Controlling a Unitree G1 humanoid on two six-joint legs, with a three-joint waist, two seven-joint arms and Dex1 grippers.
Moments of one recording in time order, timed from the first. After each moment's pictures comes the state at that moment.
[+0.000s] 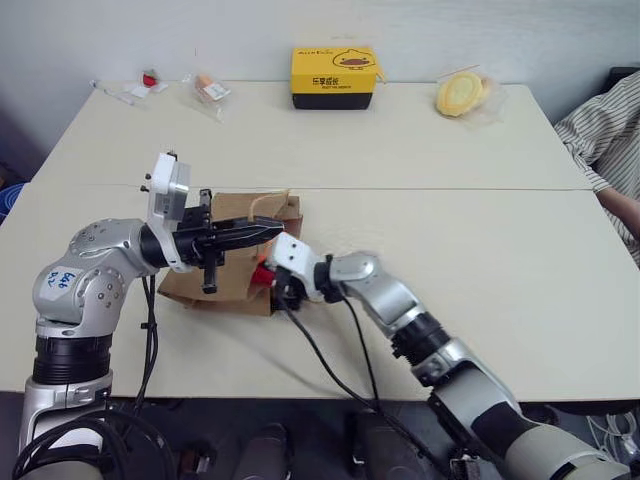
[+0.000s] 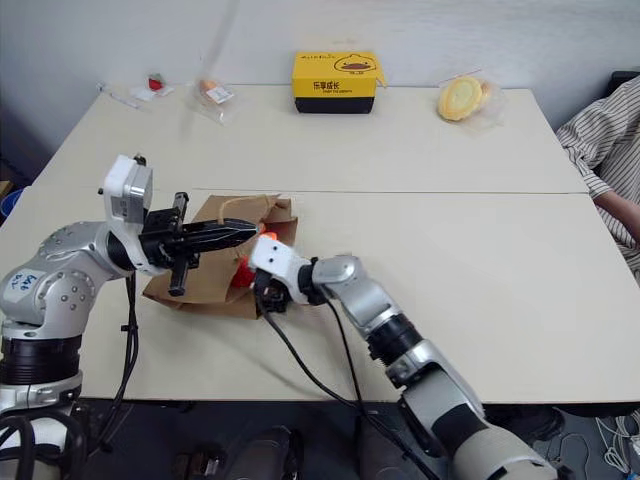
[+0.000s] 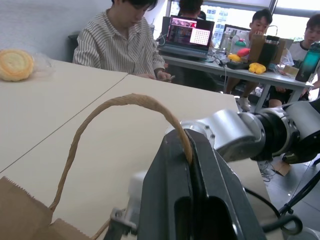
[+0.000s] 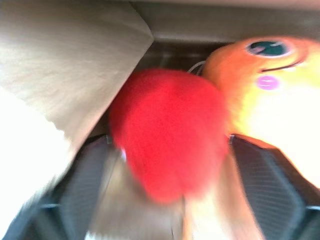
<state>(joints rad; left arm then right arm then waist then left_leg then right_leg) -0.53 0.68 0.17 -0.13 -0.74 0.62 -1.12 -0.76 -0.15 0.43 0.24 0.10 0.42 0.97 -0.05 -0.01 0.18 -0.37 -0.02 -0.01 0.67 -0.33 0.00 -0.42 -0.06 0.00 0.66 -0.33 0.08</state>
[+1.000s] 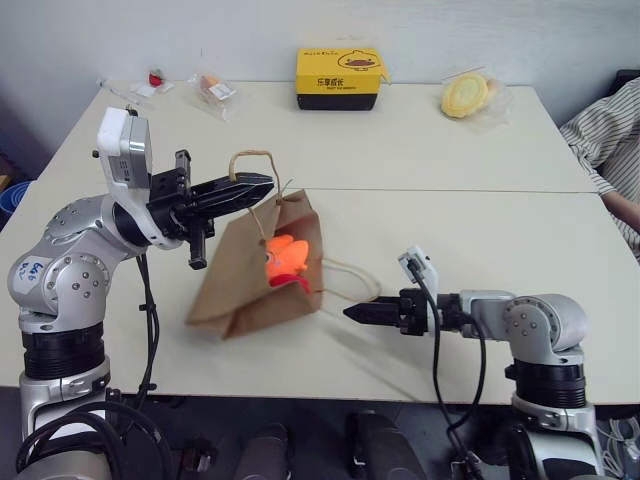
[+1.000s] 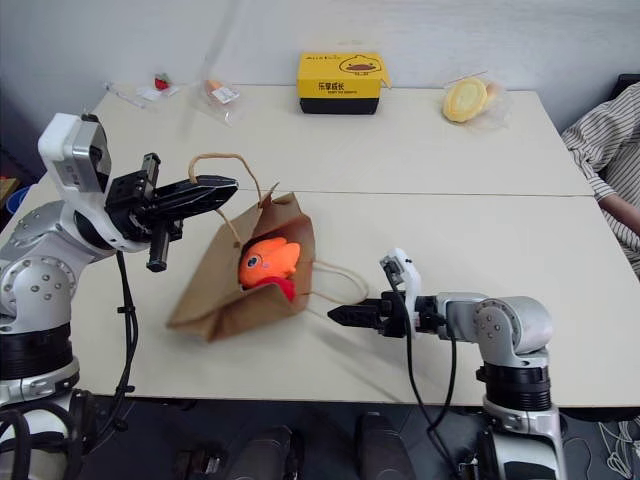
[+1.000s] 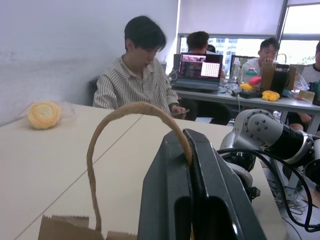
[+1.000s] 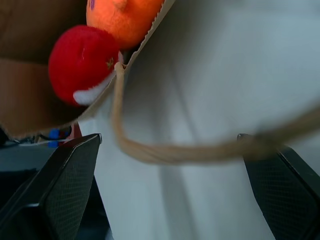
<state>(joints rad) -0.57 0.67 0.26 -0.18 -0.85 0.64 -1.04 -0.46 -0.27 -0.21 -0.20 0.70 1.54 0.68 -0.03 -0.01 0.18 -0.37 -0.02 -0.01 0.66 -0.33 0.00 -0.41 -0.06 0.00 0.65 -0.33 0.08</state>
